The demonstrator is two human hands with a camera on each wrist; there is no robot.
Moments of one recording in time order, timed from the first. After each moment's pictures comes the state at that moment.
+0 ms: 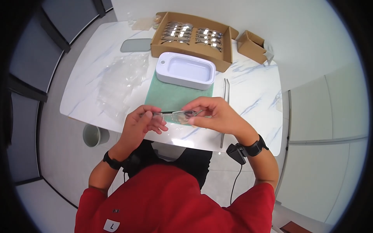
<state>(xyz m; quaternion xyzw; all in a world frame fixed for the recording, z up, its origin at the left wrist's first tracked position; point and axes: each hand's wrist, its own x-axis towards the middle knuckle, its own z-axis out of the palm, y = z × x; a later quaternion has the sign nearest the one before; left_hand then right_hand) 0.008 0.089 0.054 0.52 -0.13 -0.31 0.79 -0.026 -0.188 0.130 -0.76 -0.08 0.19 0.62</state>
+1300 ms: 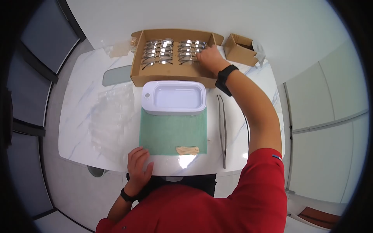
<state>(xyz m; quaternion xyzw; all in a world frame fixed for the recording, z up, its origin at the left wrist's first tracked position) 0.016 0.106 -0.027 0.83 -0.36 0.13 0.41 0.248 -0.351 0.028 -0.94 -0.13 -0.08 -0.30</state>
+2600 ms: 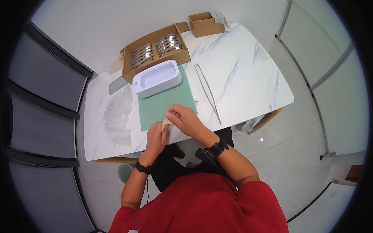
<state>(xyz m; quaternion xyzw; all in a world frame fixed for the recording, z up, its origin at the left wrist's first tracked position) -0.014 0.044 -0.018 0.83 -0.44 0.02 0.33 -0.082 -0.134 0.004 -0.76 0.03 -0.20 0.62</state>
